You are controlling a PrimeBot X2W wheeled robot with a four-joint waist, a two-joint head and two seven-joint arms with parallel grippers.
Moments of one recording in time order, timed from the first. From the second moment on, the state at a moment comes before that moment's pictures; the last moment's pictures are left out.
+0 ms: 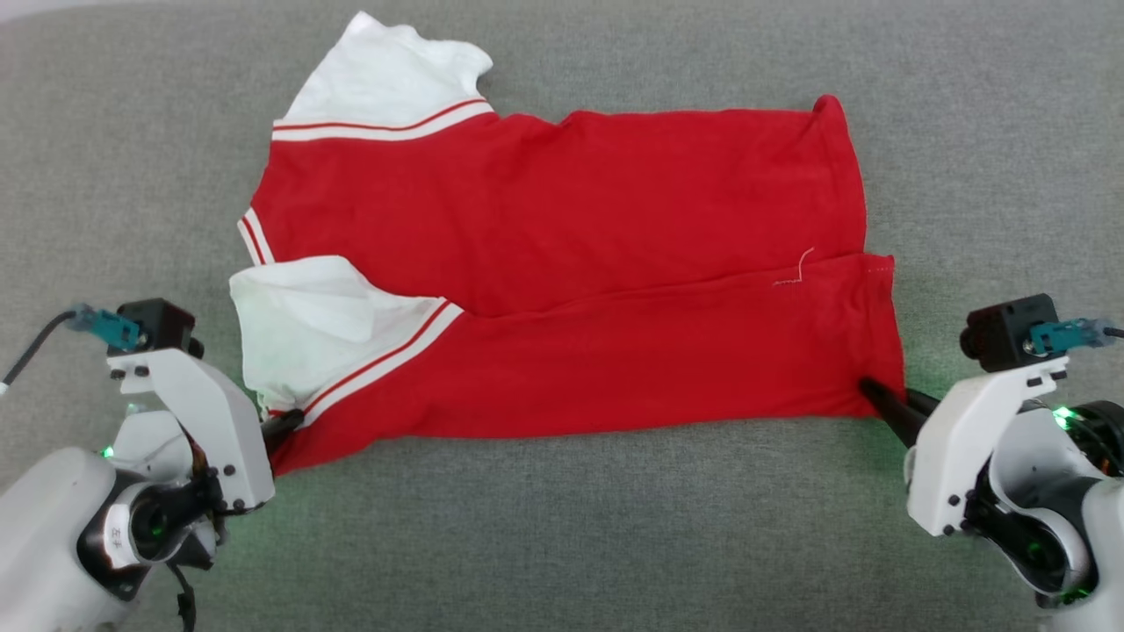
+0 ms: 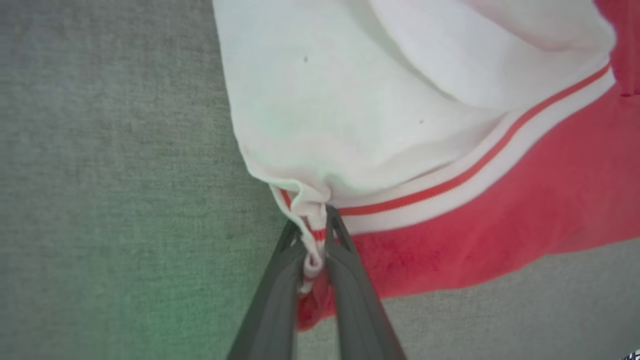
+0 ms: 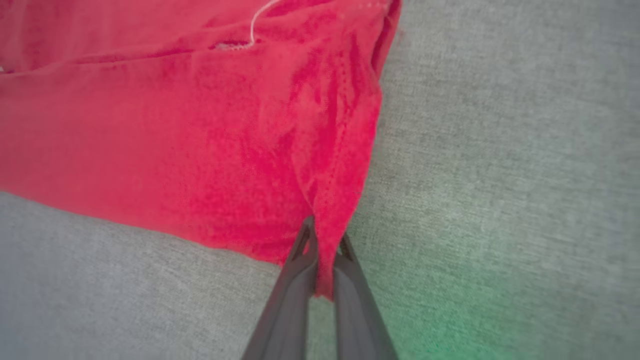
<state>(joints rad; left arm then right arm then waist) -0.53 0.80 -0.65 0.17 -1.25 0.22 0.53 -0.31 -0.26 0.12 0.02 0.47 0.13 0.70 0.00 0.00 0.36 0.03</state>
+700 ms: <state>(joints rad) -0.39 0.92 -0.62 -0.04 -1.29 0.31 0.55 -0.07 -0.28 0.03 -0.22 0.49 0.13 0.82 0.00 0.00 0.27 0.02</state>
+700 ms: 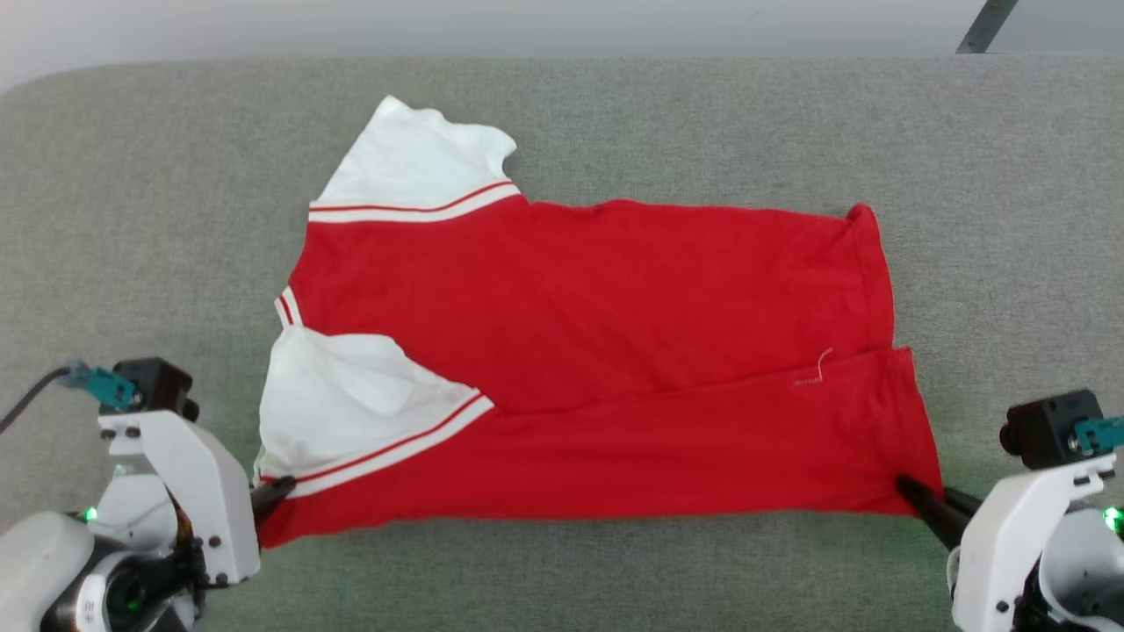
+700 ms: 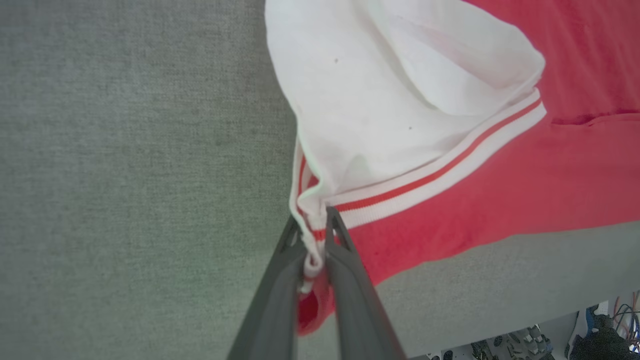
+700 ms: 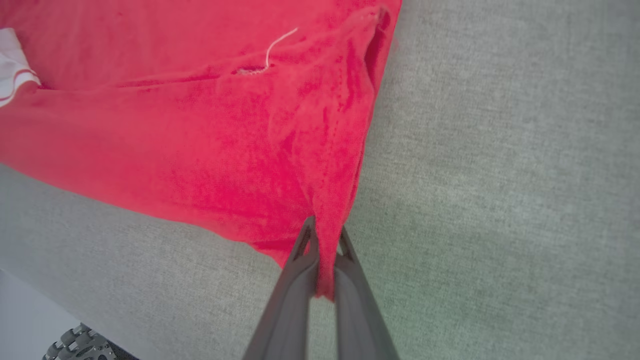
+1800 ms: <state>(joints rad) -0.59 1.03 -0.58 -0.13 -1.10 0.32 0.52 -0.12 -0.23 0.01 -0.39 0.43 0.13 0.58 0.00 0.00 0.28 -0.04</state>
